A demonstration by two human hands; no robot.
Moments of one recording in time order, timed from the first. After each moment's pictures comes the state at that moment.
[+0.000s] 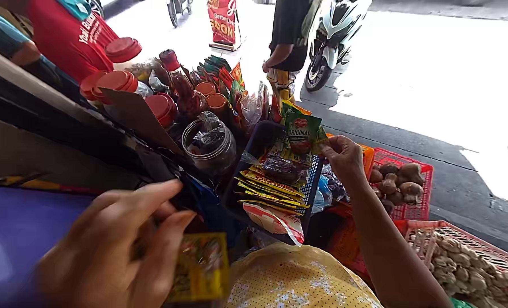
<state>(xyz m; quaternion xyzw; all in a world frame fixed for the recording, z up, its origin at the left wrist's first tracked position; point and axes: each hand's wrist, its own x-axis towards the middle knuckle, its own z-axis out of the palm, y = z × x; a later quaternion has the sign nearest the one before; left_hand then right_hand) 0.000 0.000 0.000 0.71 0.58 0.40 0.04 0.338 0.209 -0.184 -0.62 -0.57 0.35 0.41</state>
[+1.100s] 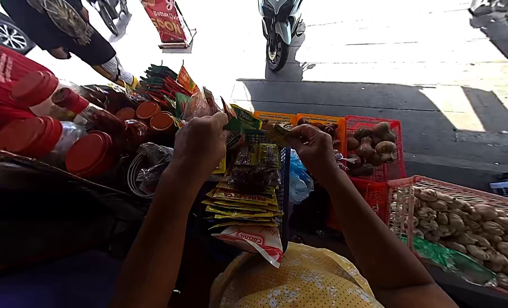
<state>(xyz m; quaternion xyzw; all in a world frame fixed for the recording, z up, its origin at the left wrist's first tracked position) 0.101 0.246 -0.076 0.84 0.52 0.13 0.02 0.357 0.216 -0.192 -0.57 -0.63 0.25 0.47</state>
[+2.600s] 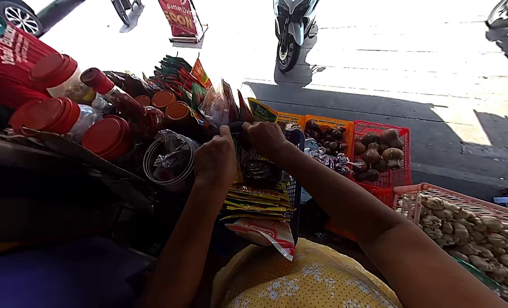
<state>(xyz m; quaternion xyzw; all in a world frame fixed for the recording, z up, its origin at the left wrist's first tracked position) 0.102 0.210 -0.117 0.72 0.69 0.00 -0.06 0.234 0.285 -0.181 -0.53 -0.83 0.12 0.07</state>
